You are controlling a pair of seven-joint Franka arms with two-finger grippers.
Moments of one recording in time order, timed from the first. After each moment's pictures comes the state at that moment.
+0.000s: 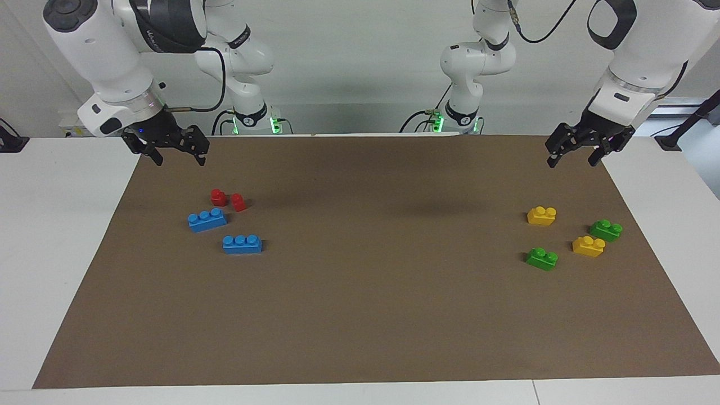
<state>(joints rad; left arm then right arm) 0.02 0.04 -0.05 -1.52 -0.02 1.62 0.01 -0.03 0.01 0.02 -1.63 0.01 1.56 0.04</state>
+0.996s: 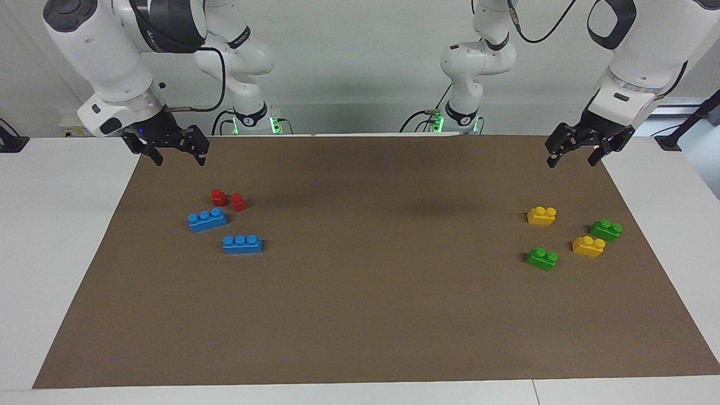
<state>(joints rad) 0.02 0.04 -0.05 -1.52 -0.02 1.62 0.01 -0.03 0.01 0.02 -1.63 0.01 1.56 0.04</state>
